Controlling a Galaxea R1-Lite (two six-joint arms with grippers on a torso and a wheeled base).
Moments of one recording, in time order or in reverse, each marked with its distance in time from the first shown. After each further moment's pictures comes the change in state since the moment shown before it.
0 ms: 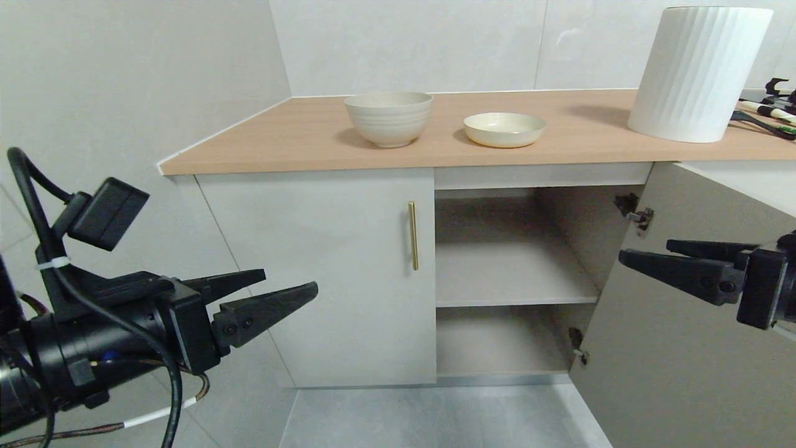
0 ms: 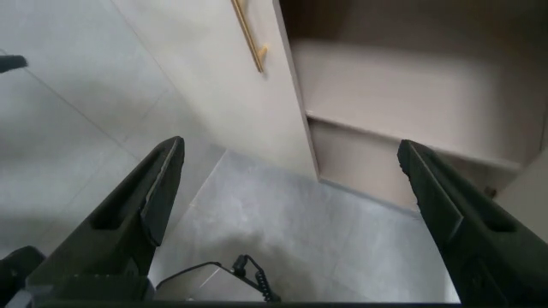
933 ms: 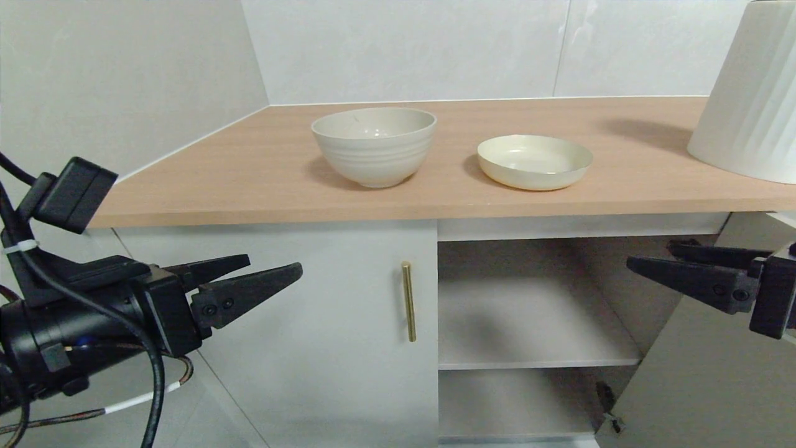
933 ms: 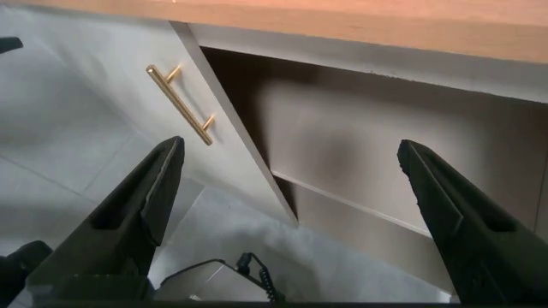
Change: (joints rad) left arm 0.023 -0.026 -0.023 0.007 0.000 -0.003; right arm 0.000 -0.036 0.027 -0.004 0.023 0.002
